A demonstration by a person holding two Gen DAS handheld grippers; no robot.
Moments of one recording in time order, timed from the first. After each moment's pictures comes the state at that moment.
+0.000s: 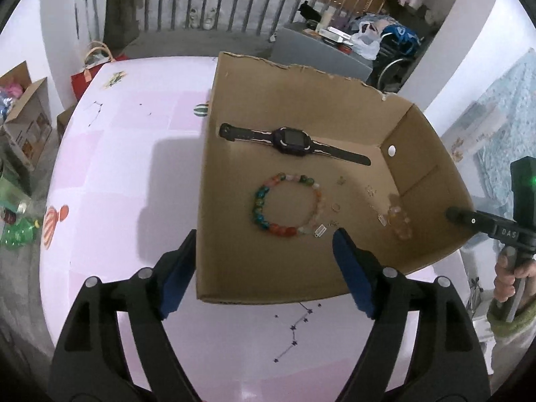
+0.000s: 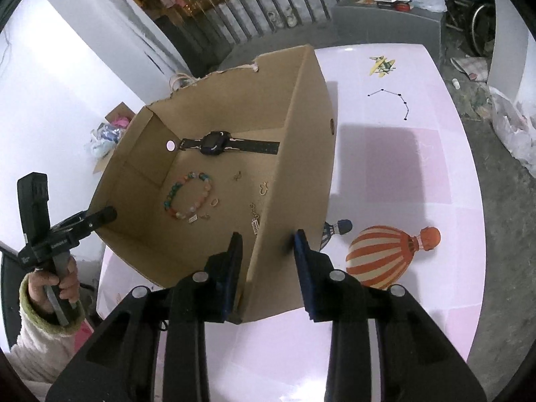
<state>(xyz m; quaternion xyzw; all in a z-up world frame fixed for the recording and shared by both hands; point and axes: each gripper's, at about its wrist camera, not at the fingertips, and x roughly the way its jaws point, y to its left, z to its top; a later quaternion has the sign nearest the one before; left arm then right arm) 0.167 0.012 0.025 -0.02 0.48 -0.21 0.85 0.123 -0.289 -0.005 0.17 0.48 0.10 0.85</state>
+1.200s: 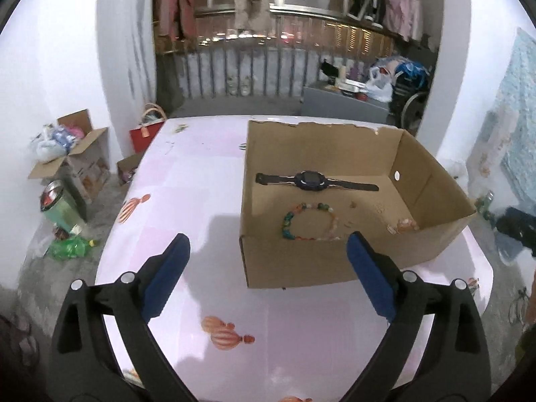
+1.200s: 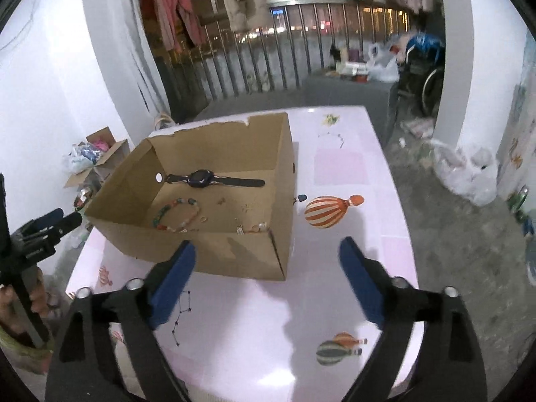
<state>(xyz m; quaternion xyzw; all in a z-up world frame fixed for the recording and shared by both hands) 0.021 0.026 0.067 0.02 0.34 -0.11 0.93 -0.035 -0.256 0.034 0.09 0.34 -0.01 0.94</state>
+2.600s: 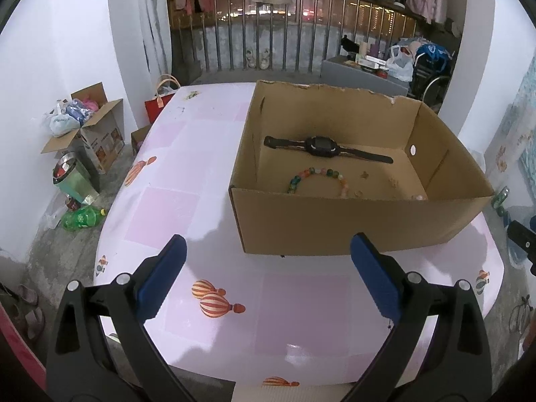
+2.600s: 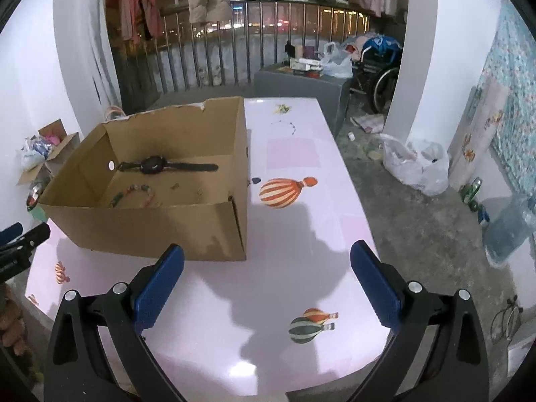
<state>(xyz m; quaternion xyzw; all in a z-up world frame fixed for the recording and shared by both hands) 0.015 0.014 0.044 0.03 0.40 -0.07 0.92 -0.042 -0.249 0.019 0.06 0.37 -0.12 0.92</state>
